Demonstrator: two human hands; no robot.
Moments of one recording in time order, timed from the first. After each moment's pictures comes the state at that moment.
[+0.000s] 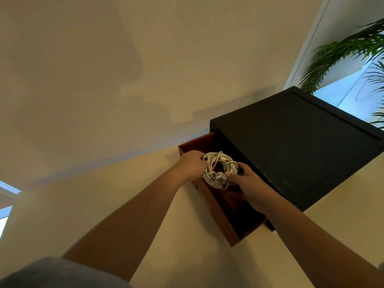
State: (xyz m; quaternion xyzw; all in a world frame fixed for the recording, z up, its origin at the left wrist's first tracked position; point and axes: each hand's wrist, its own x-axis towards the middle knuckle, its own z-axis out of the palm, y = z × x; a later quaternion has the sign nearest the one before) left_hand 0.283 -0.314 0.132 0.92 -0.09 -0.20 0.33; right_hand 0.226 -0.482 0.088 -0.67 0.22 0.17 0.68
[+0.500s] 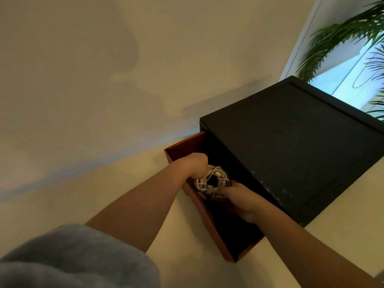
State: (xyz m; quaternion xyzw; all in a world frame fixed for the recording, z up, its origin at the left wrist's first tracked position) left_hand 0.357 -0.359 0.072 0.93 -0.17 -0.33 0.08; right_hand 0.245 -0.486 0.056 -0.64 0.25 0.29 0.67
